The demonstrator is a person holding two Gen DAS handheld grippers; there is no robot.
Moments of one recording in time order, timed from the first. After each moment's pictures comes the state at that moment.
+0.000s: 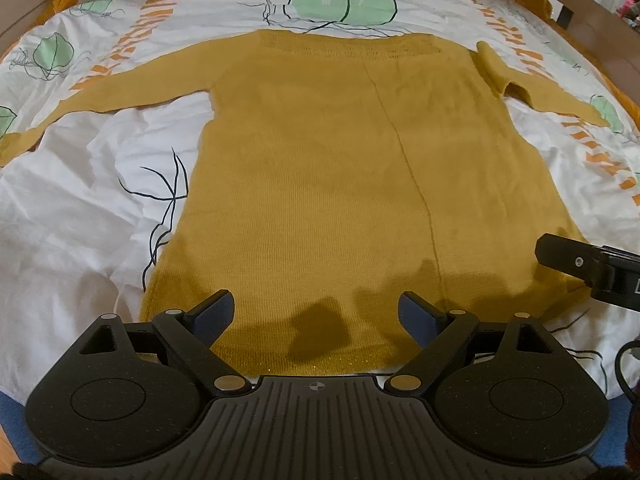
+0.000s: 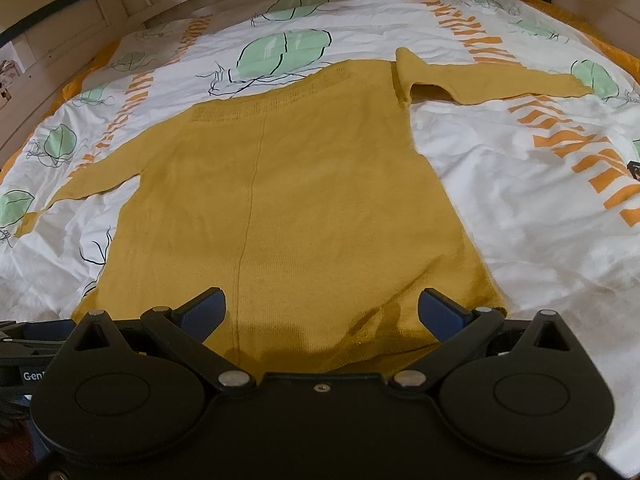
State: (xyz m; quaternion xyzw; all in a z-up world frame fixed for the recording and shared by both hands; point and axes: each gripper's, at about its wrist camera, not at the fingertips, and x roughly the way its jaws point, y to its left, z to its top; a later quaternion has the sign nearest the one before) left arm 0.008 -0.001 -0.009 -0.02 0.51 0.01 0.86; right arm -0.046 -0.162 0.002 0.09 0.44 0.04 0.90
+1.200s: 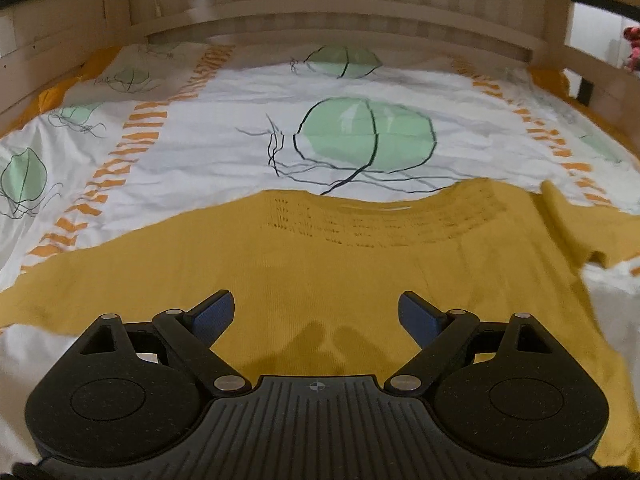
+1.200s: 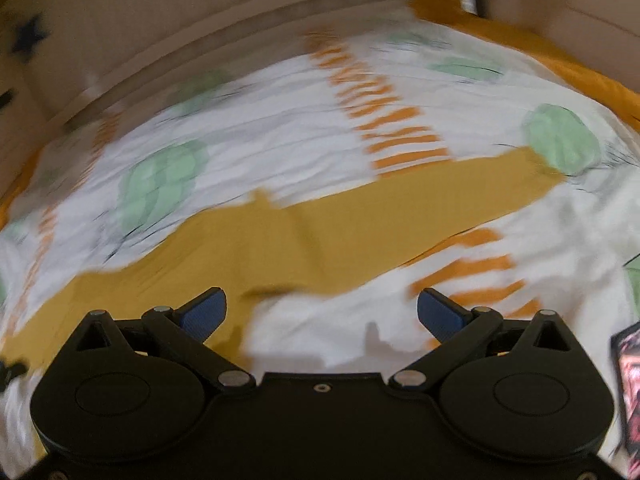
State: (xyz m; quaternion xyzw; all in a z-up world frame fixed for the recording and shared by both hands) left arm 0.201 0.024 -0.008 0.00 0.38 0.03 0.93; right arm 0.151 -0.342 0.019 0.16 0.38 -0.05 0.91
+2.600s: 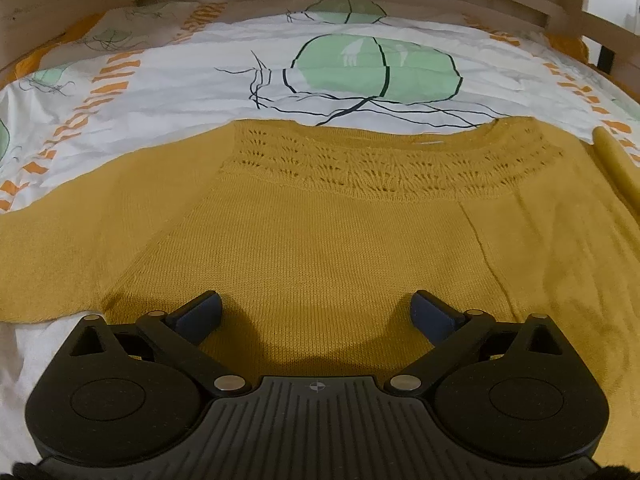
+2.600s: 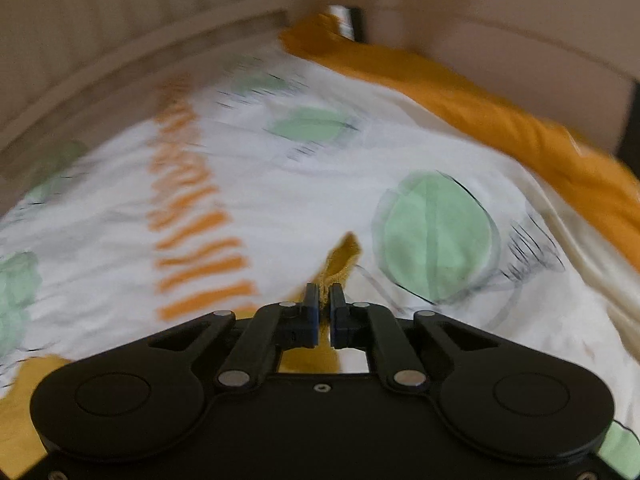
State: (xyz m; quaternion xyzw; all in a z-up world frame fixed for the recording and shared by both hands) left arm 0.250 0.025 -0.091 0.00 0.41 0.03 0.91; right arm 0.239 -0.495 0.021 0.16 0.34 -0.17 0.91
